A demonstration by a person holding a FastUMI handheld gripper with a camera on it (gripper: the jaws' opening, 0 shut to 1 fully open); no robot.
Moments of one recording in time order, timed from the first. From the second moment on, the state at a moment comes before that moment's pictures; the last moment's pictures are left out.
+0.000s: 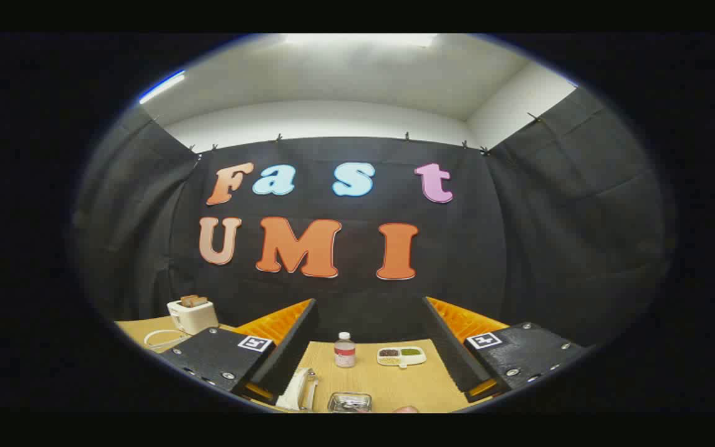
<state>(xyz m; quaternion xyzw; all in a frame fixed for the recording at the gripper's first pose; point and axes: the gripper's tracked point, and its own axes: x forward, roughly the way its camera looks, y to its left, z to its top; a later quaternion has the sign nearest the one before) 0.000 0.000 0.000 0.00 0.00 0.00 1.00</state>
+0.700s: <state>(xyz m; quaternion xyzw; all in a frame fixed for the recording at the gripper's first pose) 0.007 0.043 0.029 0.00 0.00 0.04 1.00</state>
